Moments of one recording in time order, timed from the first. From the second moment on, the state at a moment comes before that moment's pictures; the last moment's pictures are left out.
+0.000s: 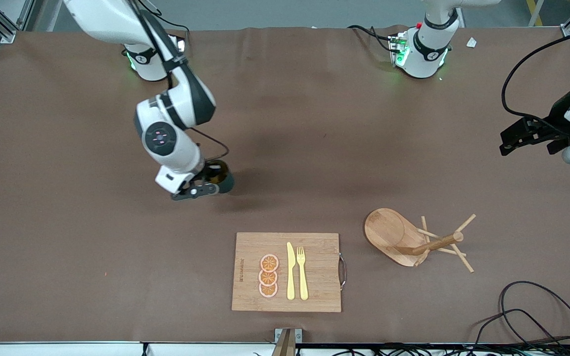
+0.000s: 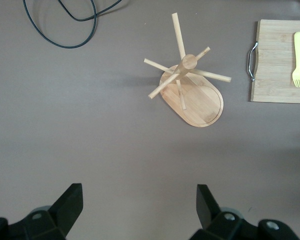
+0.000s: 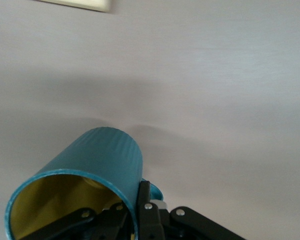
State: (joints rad) left arm -0.10 0.13 -0.01 -1.38 0.01 1.56 -0.12; right arm 0.52 0.40 -0.01 -1.90 0.11 2.22 0.30
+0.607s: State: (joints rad) left arm -0.11 0.13 -0.01 -1.38 0.01 1.56 -0.12; right arm 0.72 0.63 -0.01 -1.63 0.14 2.22 0.80
